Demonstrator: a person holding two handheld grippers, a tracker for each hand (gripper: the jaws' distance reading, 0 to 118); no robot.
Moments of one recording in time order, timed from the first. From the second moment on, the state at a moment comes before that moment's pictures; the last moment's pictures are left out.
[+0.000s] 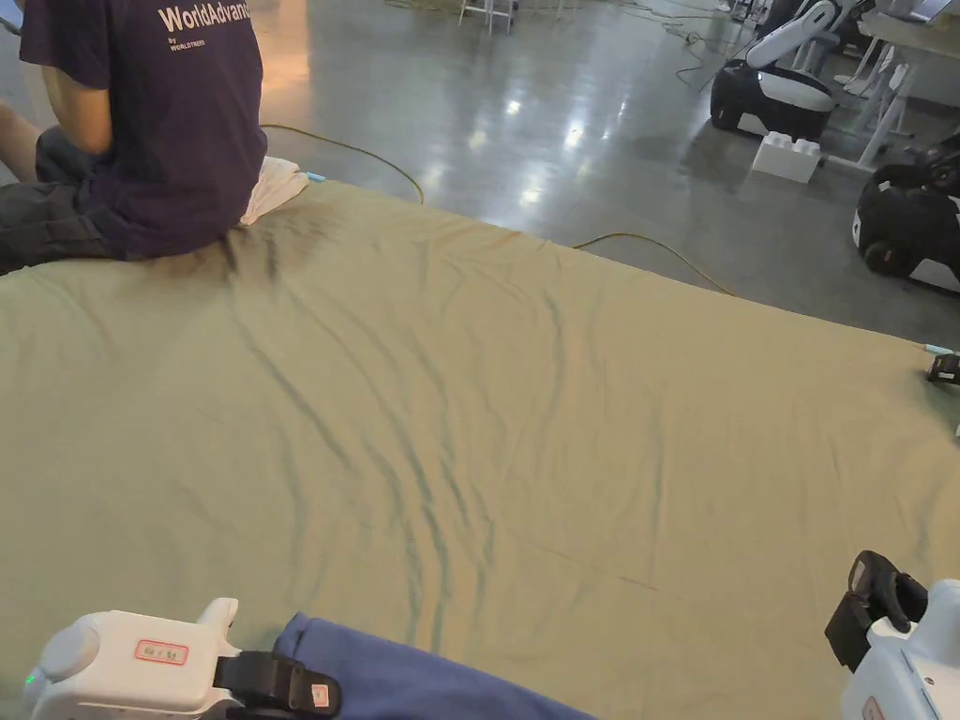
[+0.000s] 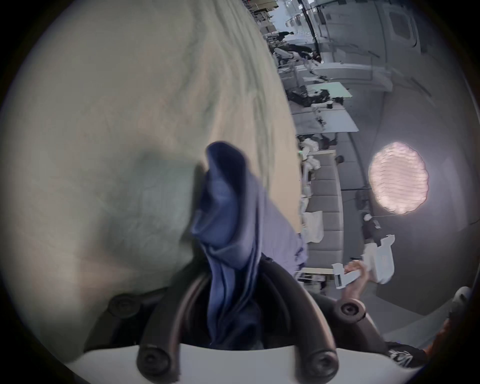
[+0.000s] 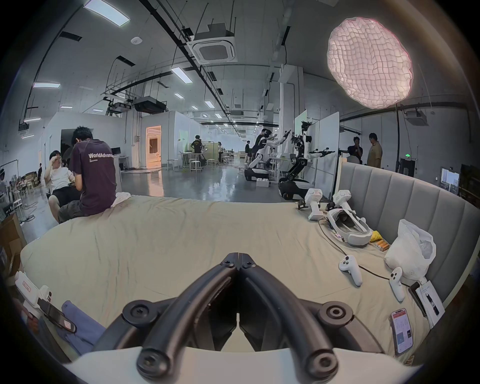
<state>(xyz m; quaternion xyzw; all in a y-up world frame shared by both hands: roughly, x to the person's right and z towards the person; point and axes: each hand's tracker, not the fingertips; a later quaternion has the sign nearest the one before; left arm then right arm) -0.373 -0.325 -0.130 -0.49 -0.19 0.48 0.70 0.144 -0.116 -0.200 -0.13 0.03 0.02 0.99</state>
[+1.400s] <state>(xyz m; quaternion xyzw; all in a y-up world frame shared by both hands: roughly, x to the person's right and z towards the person) -0.258 -0.158 -0.147 -0.51 -0.17 0.29 0.79 0.161 -0.117 -0.198 -0.12 0.05 0.02 0.99</state>
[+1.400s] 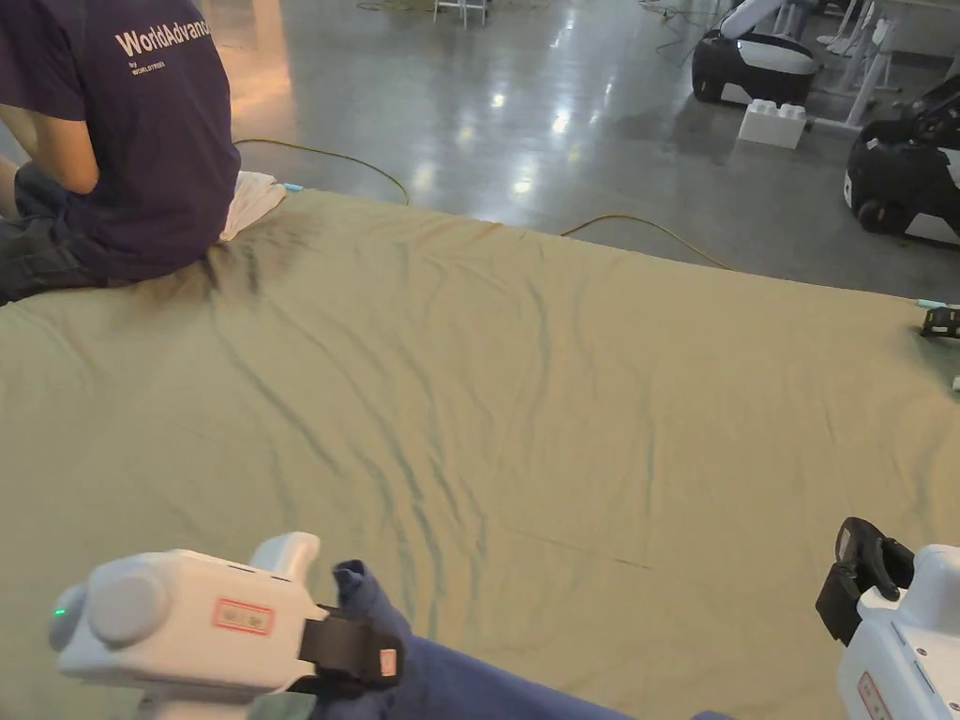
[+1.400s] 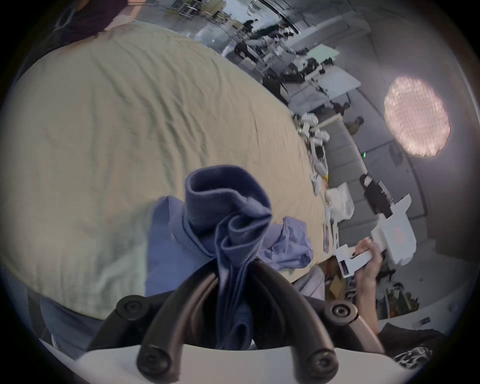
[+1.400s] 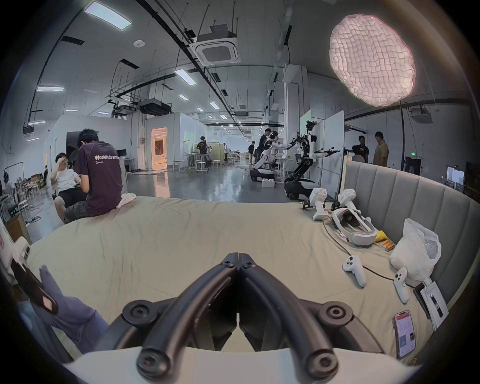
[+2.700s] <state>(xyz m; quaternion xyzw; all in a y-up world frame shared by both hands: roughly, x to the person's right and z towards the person) -0.134 -0.231 -0.202 -0.63 -0.17 0.14 0.75 0.193 -0.129 -0.185 -0.16 0.02 0.01 0.99</state>
